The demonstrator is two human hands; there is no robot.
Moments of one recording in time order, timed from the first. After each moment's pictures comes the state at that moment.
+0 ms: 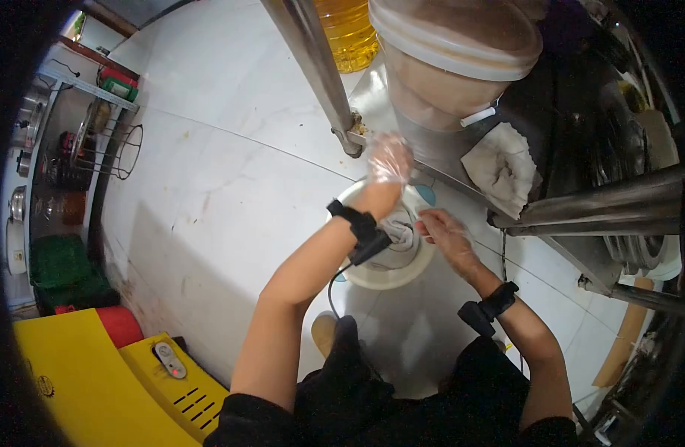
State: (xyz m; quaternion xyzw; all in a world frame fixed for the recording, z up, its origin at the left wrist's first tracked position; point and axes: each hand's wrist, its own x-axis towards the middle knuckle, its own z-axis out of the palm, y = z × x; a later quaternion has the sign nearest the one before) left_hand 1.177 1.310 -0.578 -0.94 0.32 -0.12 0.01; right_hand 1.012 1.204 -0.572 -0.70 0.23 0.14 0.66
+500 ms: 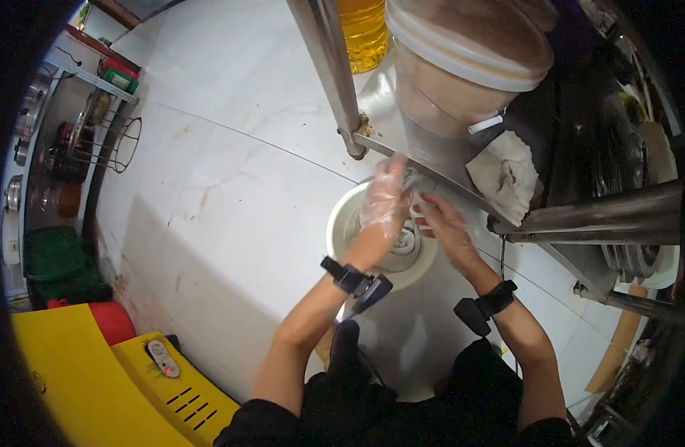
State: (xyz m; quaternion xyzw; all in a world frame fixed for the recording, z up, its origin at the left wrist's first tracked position) left_hand 1.117 1.349 -0.556 -0.87 0.21 -0.02 -0.44; right_hand 1.035 1.214 -0.553 -0.69 0.20 0.14 0.68
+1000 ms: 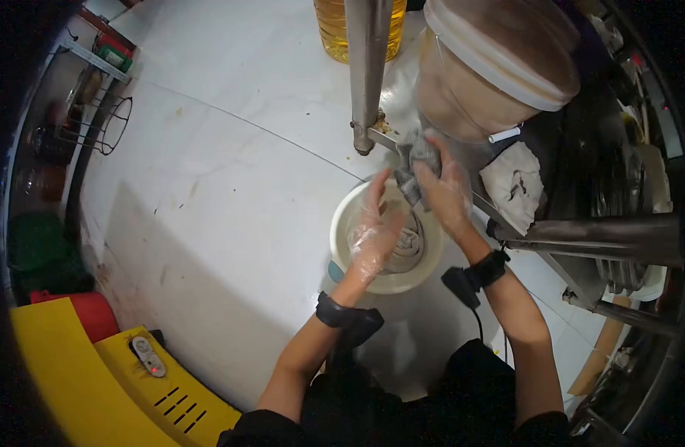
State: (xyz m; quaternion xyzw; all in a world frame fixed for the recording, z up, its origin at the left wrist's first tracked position) left_hand 1.085 1.397 -0.559 -0.66 0.05 0.12 -0.74; right_hand 1.116 1.254 -0.513 -0.87 0.14 -0.04 0.47
